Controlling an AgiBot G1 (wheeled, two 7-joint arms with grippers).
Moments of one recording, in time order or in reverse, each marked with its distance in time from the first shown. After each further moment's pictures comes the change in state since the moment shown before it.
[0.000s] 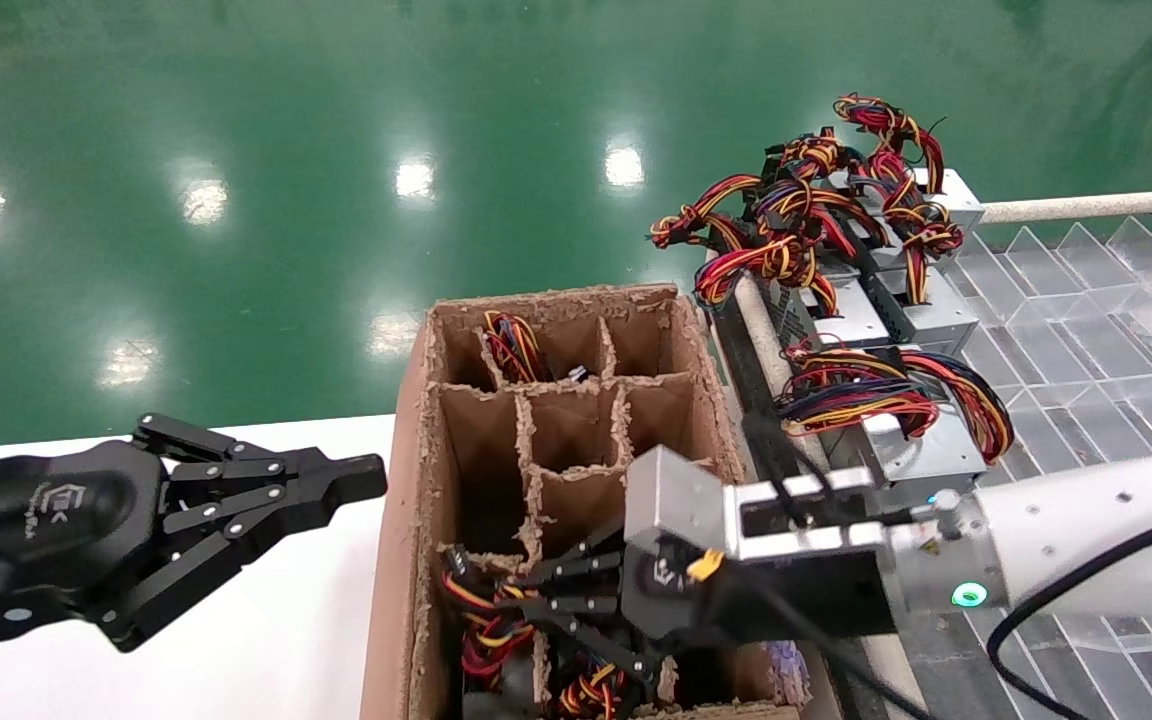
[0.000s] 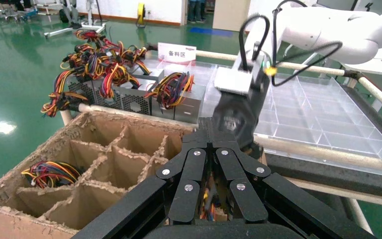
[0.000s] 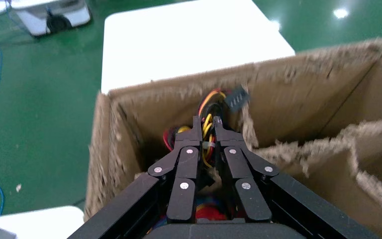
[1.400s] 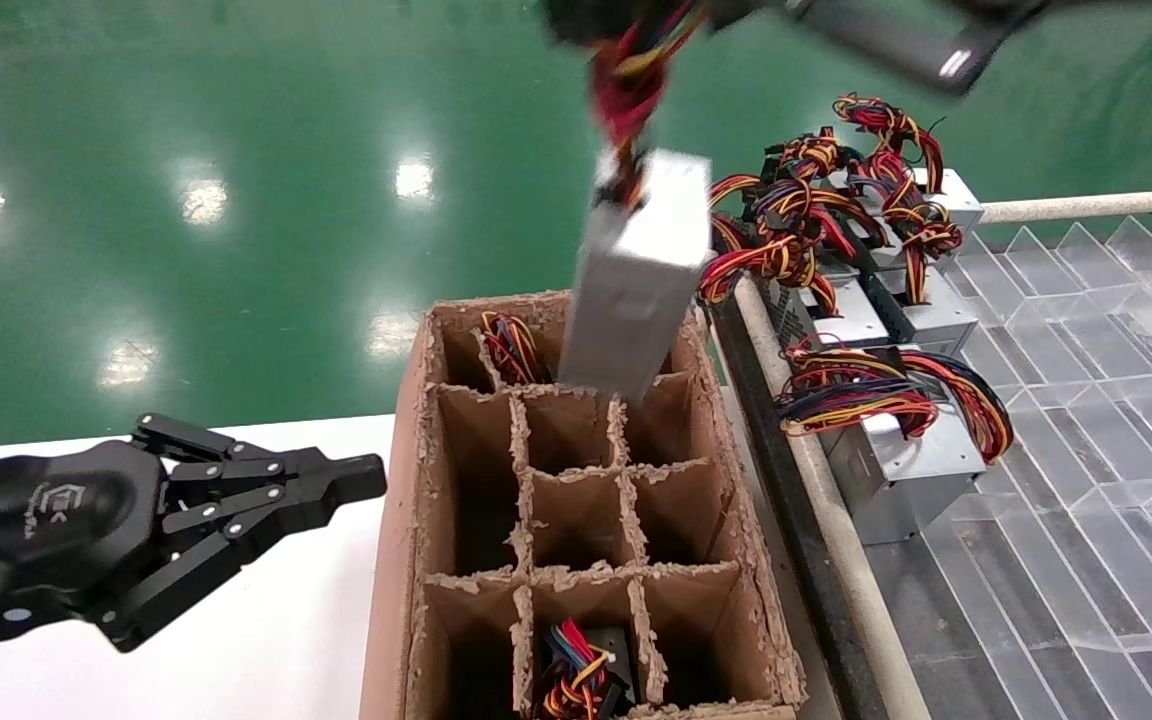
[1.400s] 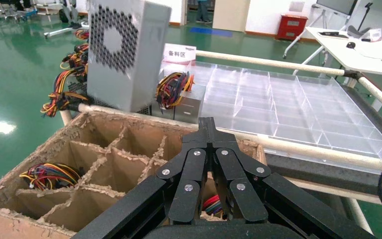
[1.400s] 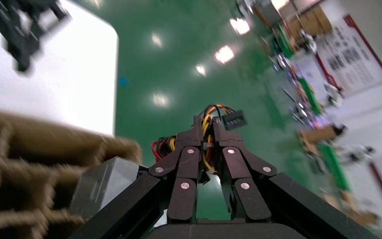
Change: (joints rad) left arm 0.000 0.000 0.000 0.000 0.000 0.000 0.000; right arm 0.737 0.164 0.103 0.146 -0.107 -0.153 -0.017
